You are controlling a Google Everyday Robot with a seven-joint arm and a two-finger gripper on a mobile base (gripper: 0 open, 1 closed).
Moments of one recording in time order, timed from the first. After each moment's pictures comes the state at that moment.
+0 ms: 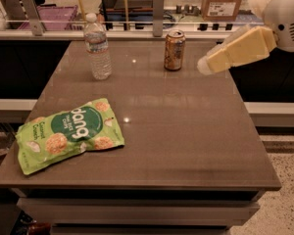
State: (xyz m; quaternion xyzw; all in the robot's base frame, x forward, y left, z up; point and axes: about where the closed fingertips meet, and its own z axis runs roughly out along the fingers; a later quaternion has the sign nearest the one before) arm 0.494 -0.144 1.052 -0.42 0.76 0.09 0.48
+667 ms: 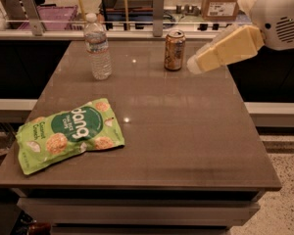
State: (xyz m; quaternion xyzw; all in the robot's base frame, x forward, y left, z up) arm 0.496 -0.125 1.054 -0.43 0.75 0.10 0.49
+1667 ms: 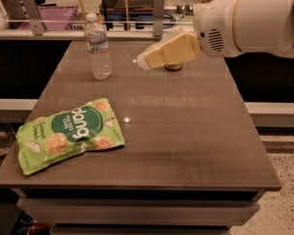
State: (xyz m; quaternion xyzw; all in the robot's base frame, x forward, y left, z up) arm 0.531 -0.047 1.034 -0.40 0.74 0.16 0.53
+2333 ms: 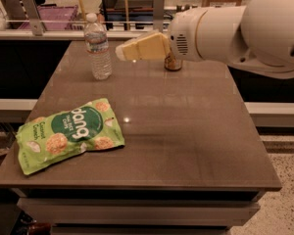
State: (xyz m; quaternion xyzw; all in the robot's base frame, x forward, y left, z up) arm 0.575 -0.014 1.016 -0.32 0.74 0.19 0.56
